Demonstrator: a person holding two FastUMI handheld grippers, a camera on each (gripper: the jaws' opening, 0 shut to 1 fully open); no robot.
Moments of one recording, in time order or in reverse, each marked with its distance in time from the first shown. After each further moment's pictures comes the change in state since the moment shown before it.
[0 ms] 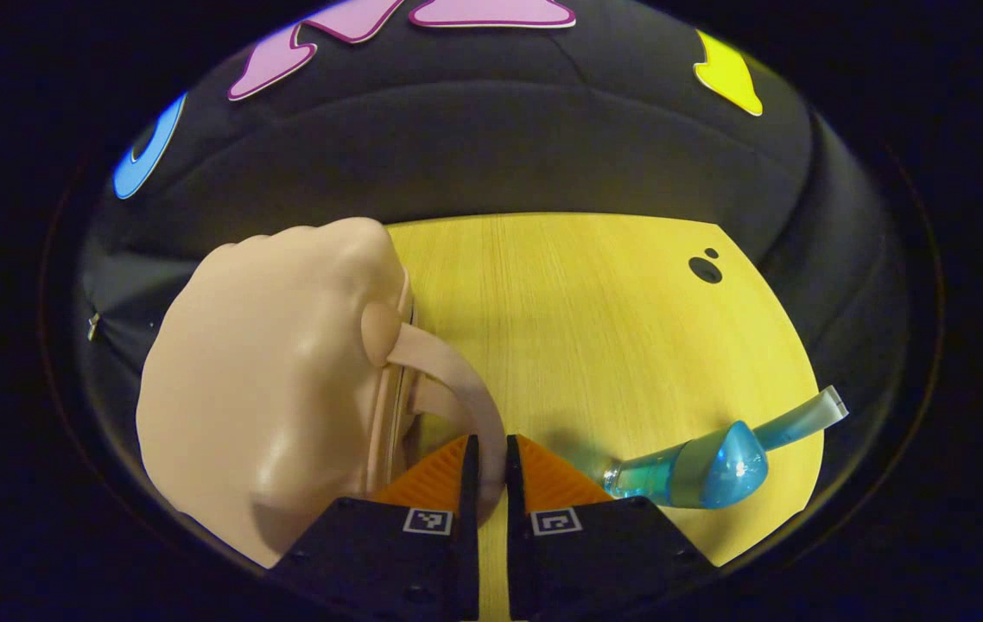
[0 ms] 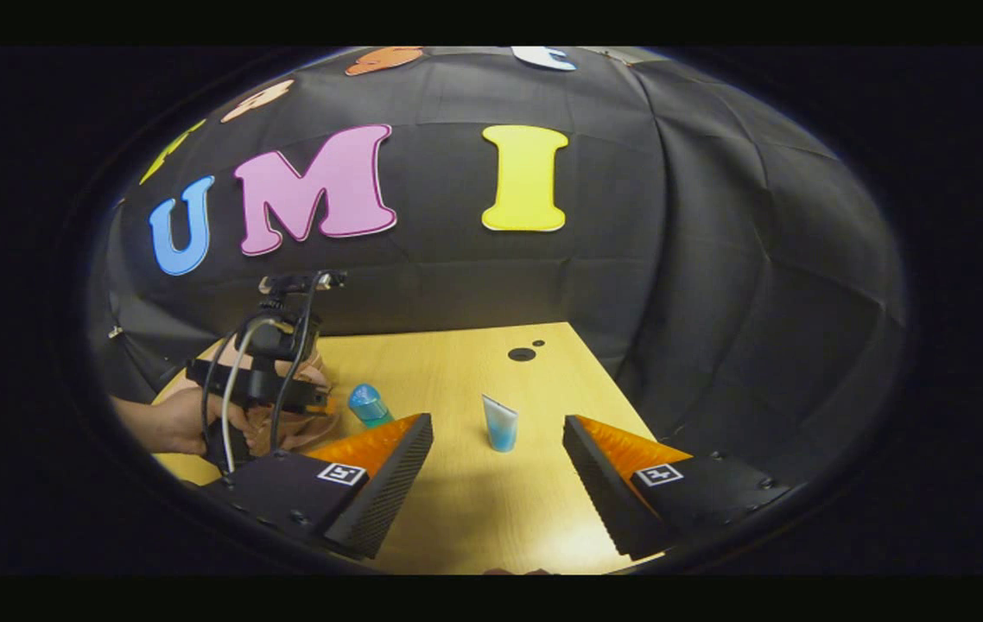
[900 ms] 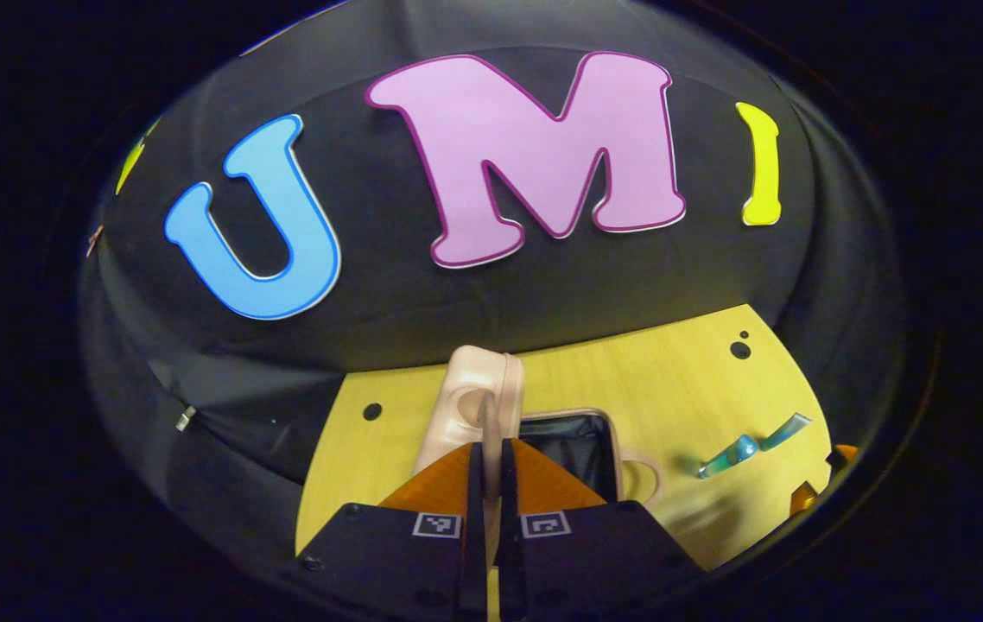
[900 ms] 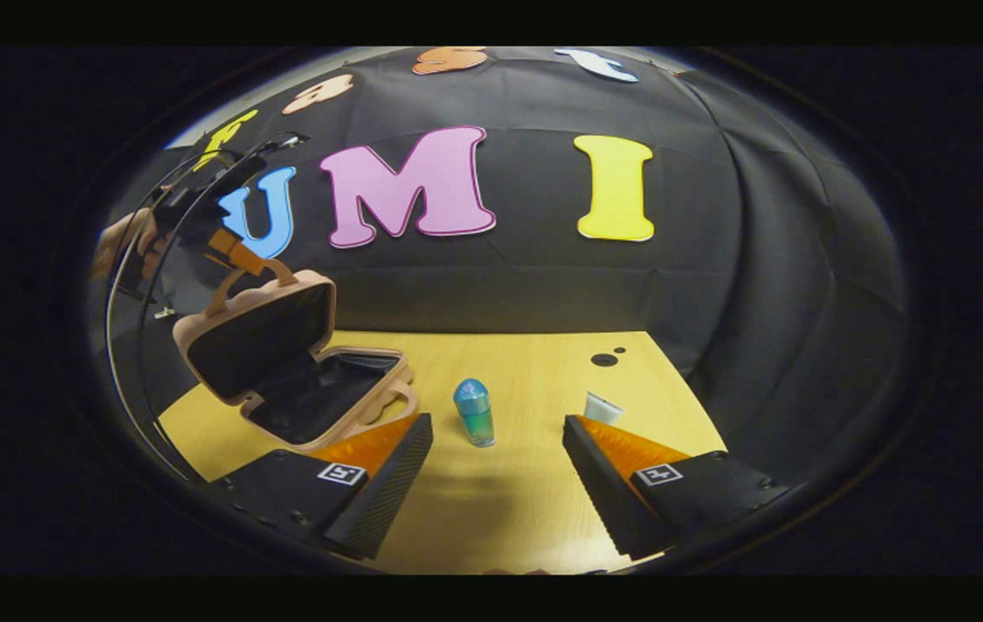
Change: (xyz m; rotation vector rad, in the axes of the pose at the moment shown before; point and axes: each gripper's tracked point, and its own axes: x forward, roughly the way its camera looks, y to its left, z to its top) left arm -0.228 0.235 0.127 0.126 -0.223 0.257; right arm -0.022 0.087 -0.002 -0.061 -0.045 0.230
